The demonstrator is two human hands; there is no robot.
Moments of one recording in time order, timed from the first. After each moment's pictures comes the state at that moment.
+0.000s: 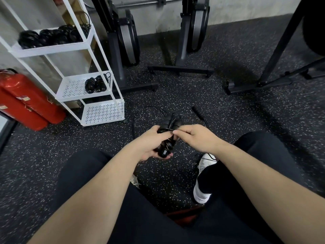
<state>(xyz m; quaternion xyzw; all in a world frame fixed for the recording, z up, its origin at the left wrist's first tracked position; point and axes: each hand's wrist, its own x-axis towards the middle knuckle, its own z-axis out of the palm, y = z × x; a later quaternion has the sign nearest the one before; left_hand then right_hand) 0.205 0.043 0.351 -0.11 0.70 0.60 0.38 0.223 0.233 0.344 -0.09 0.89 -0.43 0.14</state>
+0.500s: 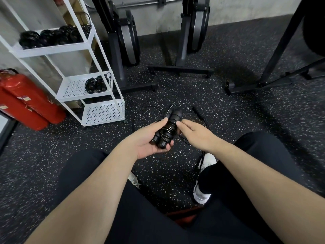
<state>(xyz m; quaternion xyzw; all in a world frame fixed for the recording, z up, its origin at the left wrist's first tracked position) 0.200 0.035 0.360 -0.14 0.53 0.73 0.41 0.219 0.228 0.345 -0.04 0.88 -0.45 0.13</state>
